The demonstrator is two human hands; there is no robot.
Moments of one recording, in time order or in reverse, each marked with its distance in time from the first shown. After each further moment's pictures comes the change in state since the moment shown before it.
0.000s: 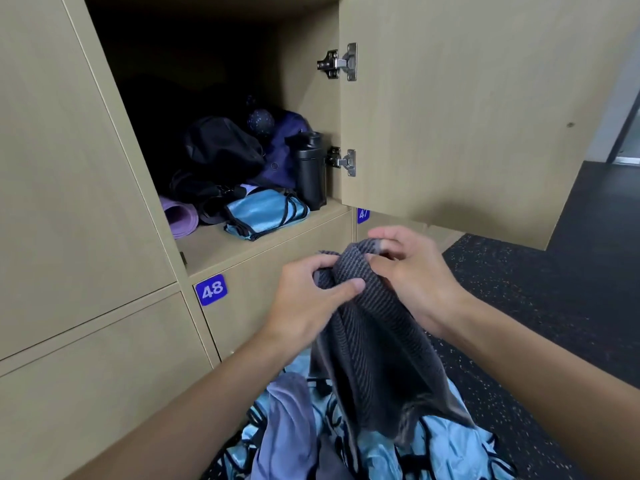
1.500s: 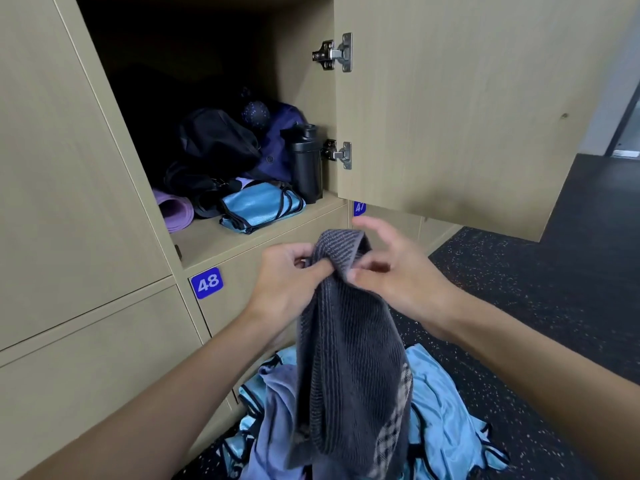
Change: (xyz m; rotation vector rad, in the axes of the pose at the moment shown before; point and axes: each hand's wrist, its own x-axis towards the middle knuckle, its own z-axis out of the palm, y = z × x) left_hand 0.003 0.010 -0.007 -0.066 0.065 -0.139; right_hand -0.020 -0.006 -0.006 -0.296 -0.232 -0.066
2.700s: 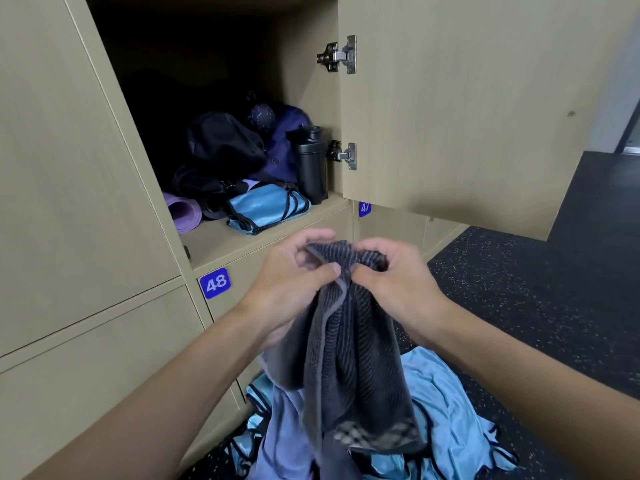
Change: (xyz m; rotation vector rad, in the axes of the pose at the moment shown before) left_hand -0.010 0.010 -0.010 -0.193 -0.118 -0.051; right_hand 0.009 0.014 0.022 0.126 0.206 -0.013
